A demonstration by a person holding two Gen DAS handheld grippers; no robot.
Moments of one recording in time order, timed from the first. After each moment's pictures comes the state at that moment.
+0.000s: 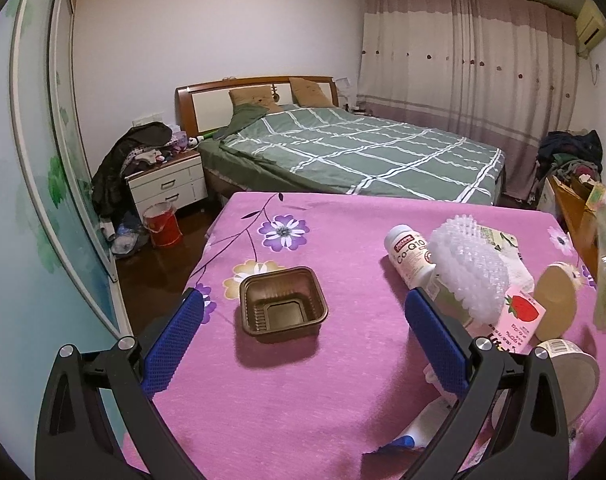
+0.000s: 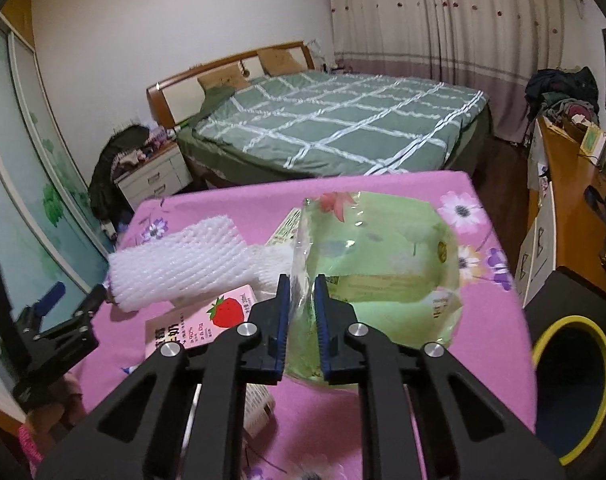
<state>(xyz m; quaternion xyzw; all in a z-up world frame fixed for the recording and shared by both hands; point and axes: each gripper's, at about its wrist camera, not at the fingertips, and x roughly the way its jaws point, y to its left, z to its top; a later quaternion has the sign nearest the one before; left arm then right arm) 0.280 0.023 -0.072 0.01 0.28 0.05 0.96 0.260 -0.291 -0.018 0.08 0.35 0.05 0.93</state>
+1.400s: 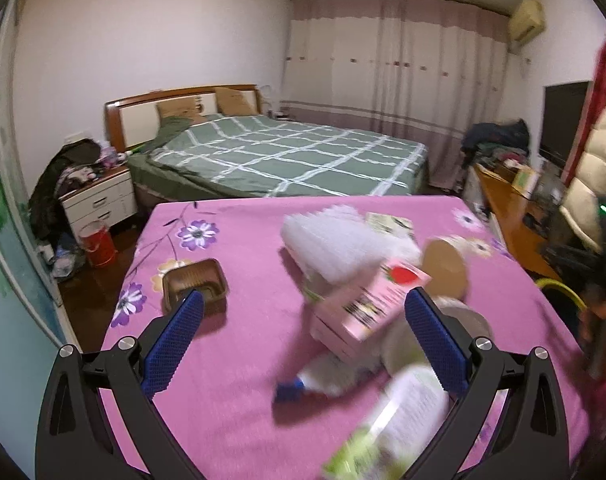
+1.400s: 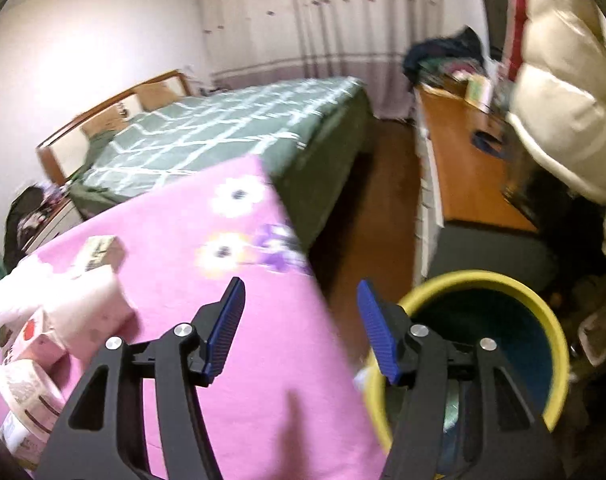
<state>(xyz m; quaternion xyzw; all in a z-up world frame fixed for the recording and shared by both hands) 0.210 -0.017 -0.050 0.02 0.27 -0.11 0.96 0.261 -0.448 -0.093 0.13 0.32 -0.12 0.93</state>
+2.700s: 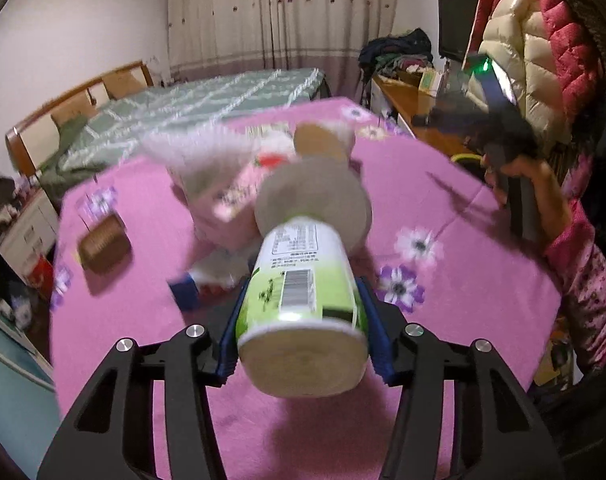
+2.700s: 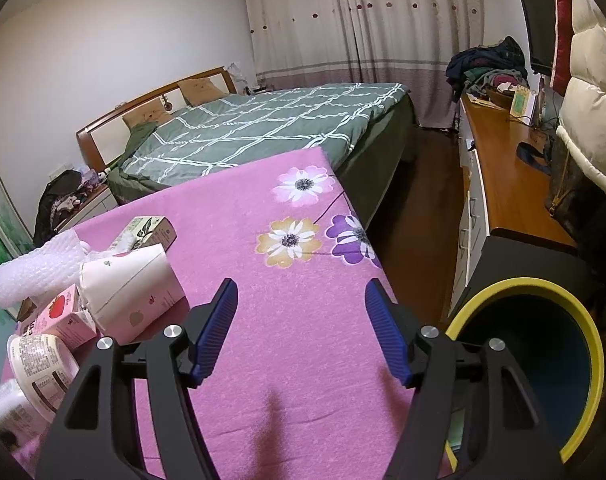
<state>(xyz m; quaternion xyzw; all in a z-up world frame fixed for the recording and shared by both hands) 0.160 -0.058 -0.077 0.13 0.34 -0.27 0.89 0.262 -0.429 -0.104 0.12 0.32 -0.07 0.94</state>
